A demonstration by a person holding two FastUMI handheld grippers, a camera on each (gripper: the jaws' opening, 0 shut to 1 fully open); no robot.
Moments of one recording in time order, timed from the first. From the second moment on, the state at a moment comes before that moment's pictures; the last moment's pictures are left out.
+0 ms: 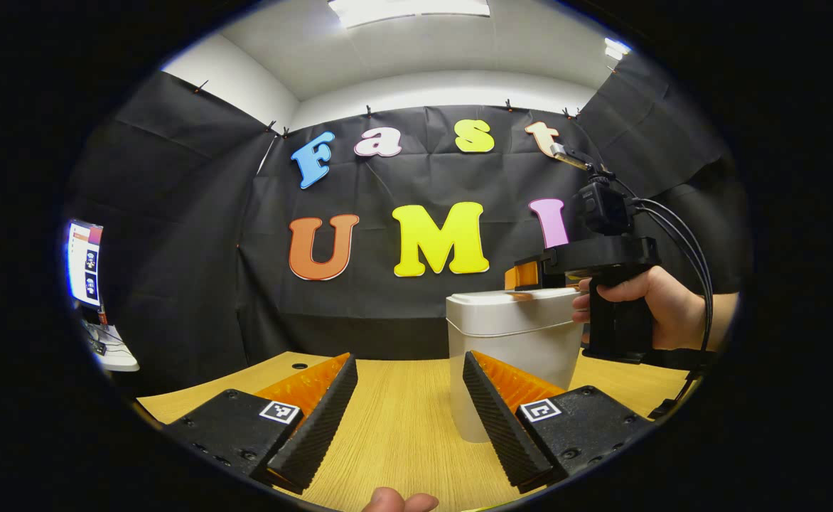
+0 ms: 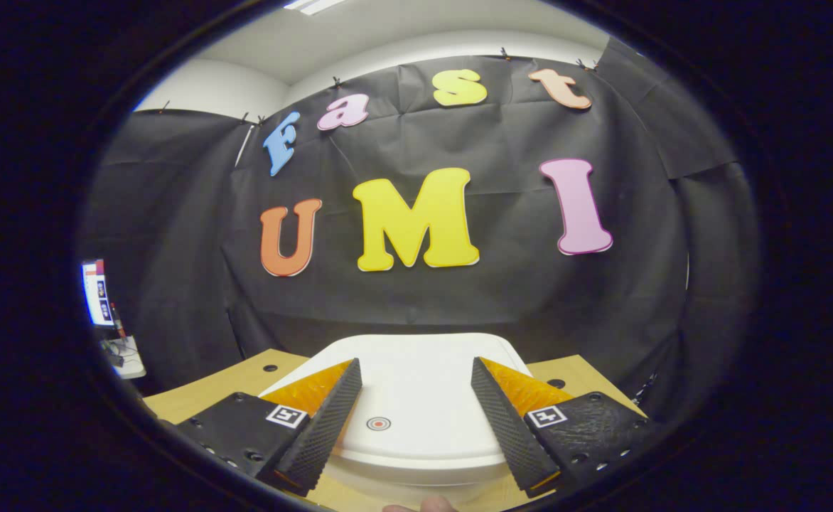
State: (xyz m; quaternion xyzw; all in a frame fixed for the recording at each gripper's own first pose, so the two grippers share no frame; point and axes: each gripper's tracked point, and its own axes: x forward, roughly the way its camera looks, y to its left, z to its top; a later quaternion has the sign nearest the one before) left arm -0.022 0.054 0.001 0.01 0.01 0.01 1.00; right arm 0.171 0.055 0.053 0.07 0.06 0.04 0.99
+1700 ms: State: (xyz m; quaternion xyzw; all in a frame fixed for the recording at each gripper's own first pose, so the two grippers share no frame) left arm -0.025 0.051 0.009 -0.01 0.01 0.00 1.00; right arm -0.008 0.006 0.003 -0.01 -0.02 -0.02 1.00
